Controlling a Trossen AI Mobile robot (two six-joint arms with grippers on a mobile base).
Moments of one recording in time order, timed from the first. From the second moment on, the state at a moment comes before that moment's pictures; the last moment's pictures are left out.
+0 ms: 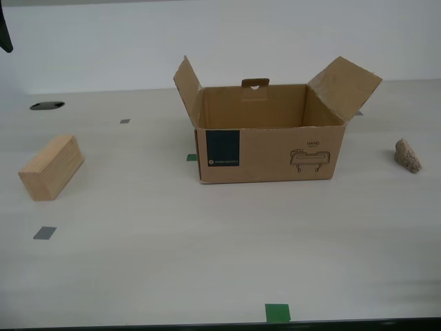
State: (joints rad) arm 0 0.01 1.43 1.32 -1.17 0.11 0.05; arm 1 -0.01 1.26 1.16 -1.11 0.01 -0.04
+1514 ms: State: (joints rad) arm 0 0.02 1.43 1.26 -1.21 0.11 0.05; arm 1 -0.01 1.26 1.16 -1.12 0.01 -0.04
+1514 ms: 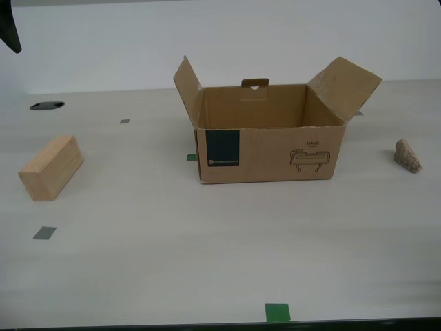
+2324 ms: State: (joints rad) arm 0 0.02 1.43 1.31 -1.27 0.11 0.05; arm 1 -0.01 1.26 1.16 -1.13 0.01 -0.02
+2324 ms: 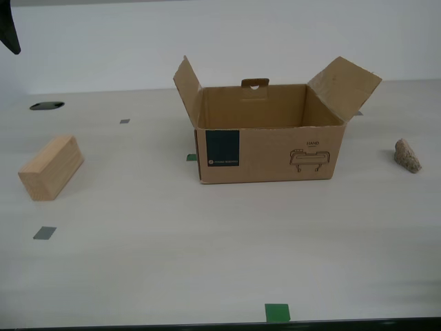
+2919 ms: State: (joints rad) arm 0 0.03 1.43 1.31 -1.26 0.11 0.05; arm 1 -0.01 1.44 1.16 -1.12 0.01 0.03
